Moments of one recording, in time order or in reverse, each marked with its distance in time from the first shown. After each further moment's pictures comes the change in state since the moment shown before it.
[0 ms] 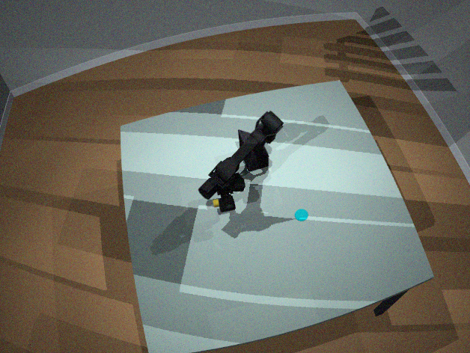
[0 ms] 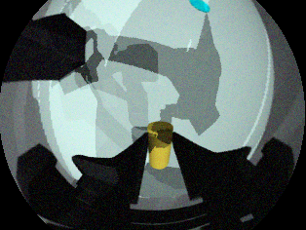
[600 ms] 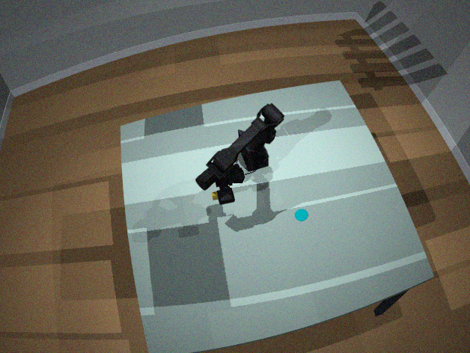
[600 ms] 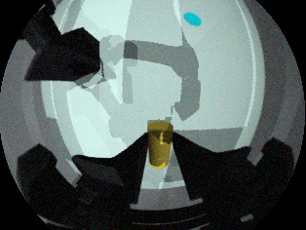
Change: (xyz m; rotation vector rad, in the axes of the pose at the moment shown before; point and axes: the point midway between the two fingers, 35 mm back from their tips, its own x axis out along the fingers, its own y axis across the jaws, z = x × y) arm -0.056 0.002 0.001 0.001 0.001 0.001
